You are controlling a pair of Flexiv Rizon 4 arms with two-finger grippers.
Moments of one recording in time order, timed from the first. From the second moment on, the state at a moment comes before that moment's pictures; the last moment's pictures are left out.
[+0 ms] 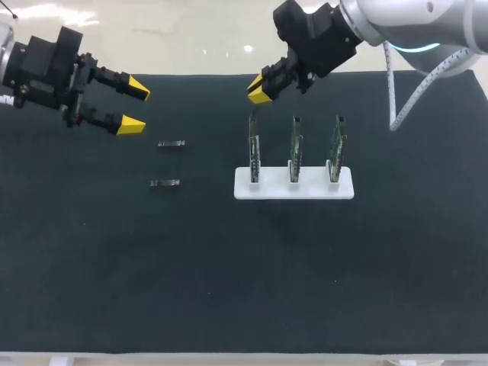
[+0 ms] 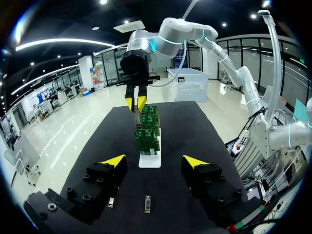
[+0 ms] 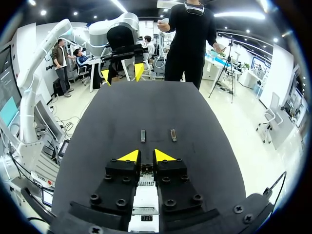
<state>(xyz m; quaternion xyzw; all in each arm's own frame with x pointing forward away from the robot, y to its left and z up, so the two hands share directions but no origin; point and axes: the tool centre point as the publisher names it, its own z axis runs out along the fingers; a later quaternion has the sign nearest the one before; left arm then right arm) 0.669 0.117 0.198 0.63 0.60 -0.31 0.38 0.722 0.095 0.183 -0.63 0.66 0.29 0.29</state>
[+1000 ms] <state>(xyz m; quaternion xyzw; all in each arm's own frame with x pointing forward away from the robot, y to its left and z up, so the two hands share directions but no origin) 0.669 0.117 0.198 0.63 0.60 -0.31 0.38 0.720 0.096 0.181 -0.65 0.65 0.28 0.28</state>
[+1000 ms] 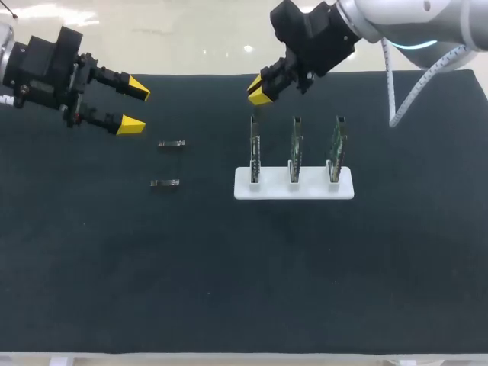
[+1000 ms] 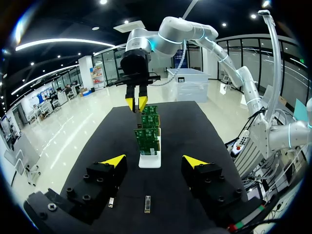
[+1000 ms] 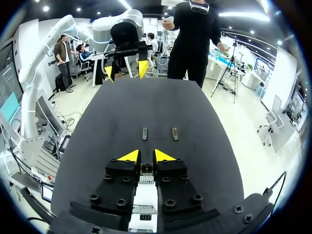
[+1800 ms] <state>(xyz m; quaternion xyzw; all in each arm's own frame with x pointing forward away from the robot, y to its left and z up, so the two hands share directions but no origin) 0.669 0.117 0.198 0.63 0.60 -0.31 0.38 0.724 0.096 0.208 -0.64 0.67 0.26 0.26</state>
